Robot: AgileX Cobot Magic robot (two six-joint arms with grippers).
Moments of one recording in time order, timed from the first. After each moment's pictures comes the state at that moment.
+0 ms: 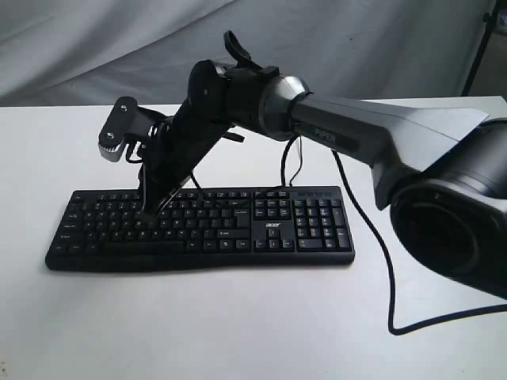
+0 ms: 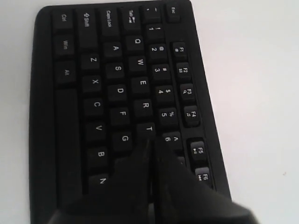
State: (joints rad) left arm 0.05 0.00 -0.01 0.06 0.28 -0.02; right arm 0.58 2.42 -2.09 0.43 0.83 -0.96
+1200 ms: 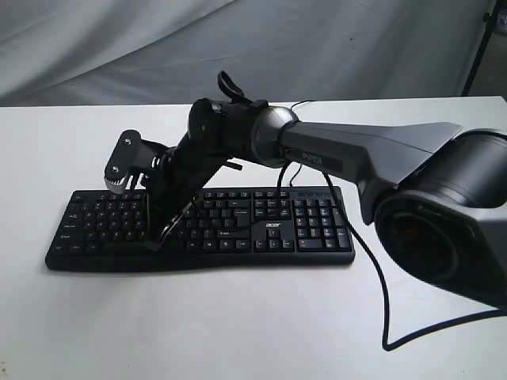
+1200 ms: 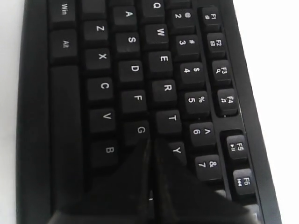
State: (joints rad) left arm 0.05 0.00 -0.01 0.06 0.28 -0.02; right arm 0.59 2.46 -2.01 0.45 0.74 -1.01
